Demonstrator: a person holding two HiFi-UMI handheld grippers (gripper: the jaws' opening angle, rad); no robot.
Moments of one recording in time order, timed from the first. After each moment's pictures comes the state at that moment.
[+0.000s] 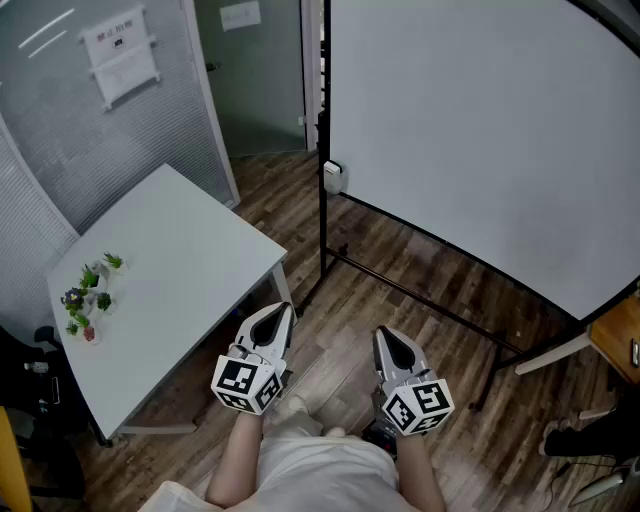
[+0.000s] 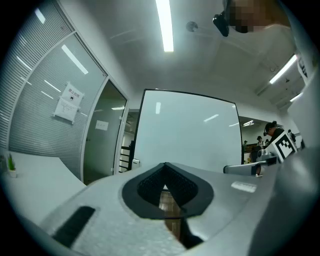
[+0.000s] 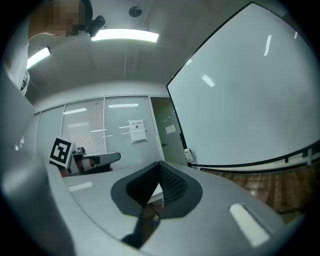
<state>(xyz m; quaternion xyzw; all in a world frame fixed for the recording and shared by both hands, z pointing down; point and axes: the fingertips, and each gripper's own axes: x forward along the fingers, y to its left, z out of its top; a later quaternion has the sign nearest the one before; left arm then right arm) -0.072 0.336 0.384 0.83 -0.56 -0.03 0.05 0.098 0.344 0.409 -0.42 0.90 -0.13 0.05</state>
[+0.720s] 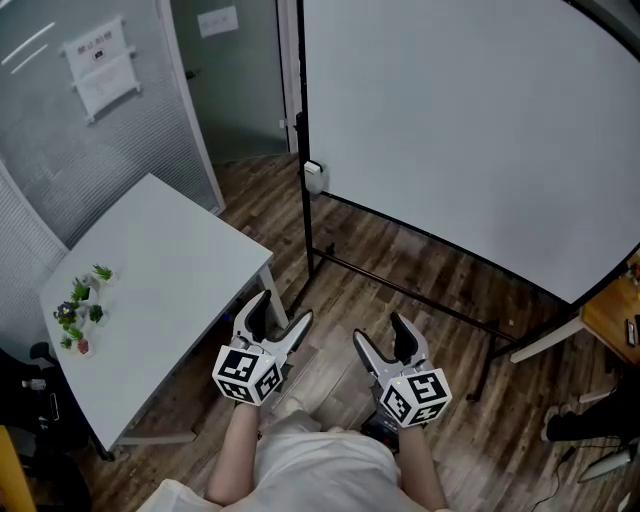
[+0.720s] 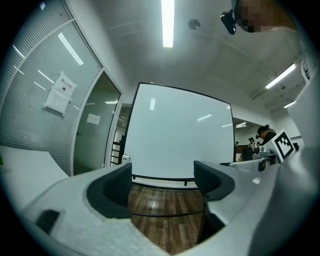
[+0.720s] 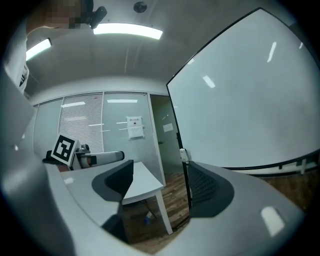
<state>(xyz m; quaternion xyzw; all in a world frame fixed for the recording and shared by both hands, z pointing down) -0.045 0.321 0.396 0.85 -0.53 -0.02 0.07 0.111 0.339 0.408 -0.43 0.90 -0.12 0.02</state>
